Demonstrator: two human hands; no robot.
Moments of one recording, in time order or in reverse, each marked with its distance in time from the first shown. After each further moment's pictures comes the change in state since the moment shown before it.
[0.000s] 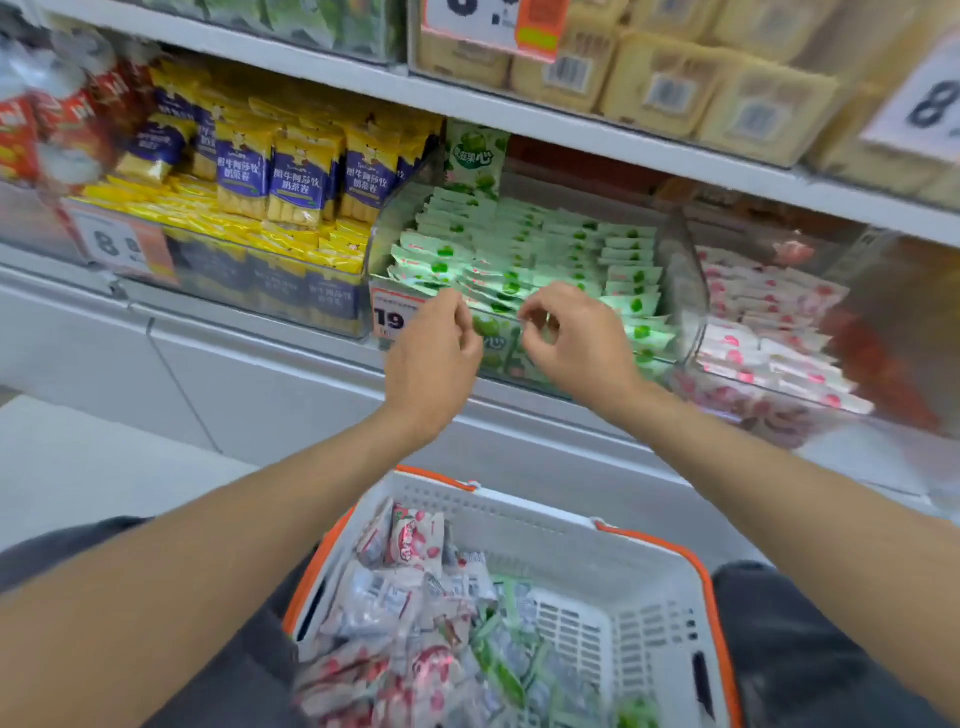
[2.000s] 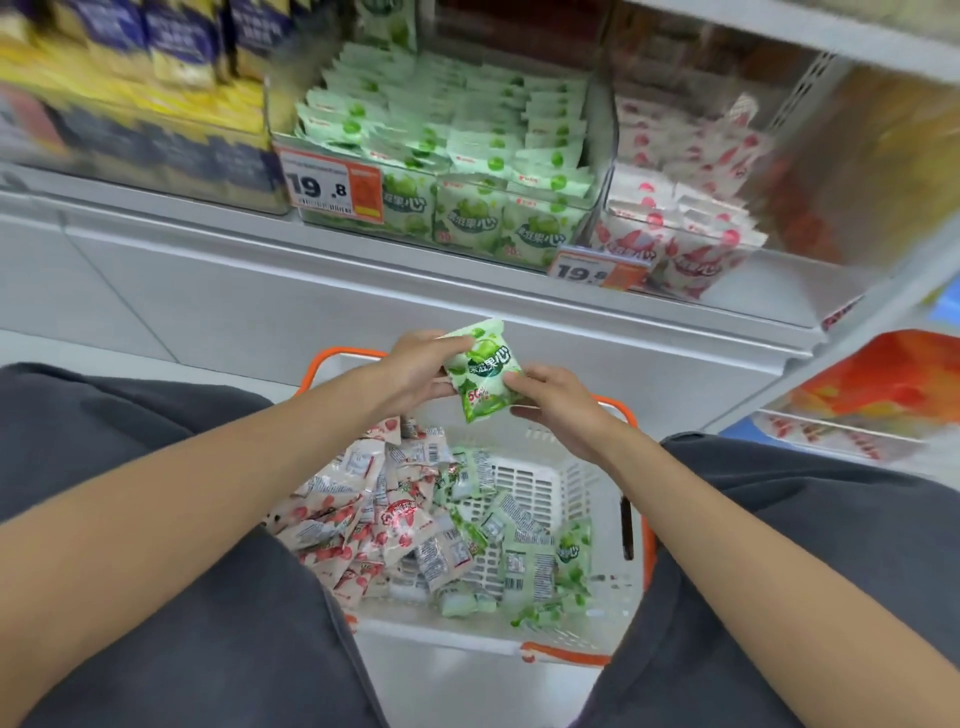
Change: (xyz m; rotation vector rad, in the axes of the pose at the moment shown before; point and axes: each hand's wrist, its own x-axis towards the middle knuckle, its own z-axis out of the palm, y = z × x) left_hand -0.109 -0.010 0.060 -0.762 -0.680 -0.829; right_hand -0.201 0.008 -0.007 0.982 -0.440 1.059
